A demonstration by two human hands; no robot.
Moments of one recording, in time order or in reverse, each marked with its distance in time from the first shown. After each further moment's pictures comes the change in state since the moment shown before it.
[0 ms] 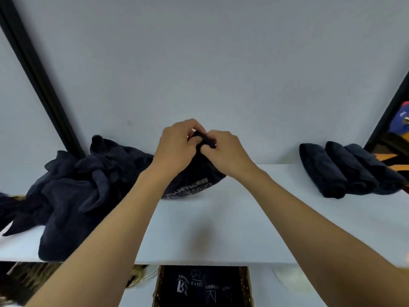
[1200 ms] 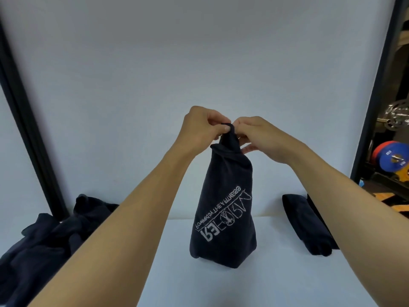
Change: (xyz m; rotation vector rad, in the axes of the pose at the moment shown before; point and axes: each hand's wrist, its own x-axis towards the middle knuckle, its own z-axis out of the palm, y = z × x) left_hand 0.114 0.133 -0.006 -0.334 0.001 0.113; right_hand 0.054 0.007 -0.188 0.324 -0.098 -0.011
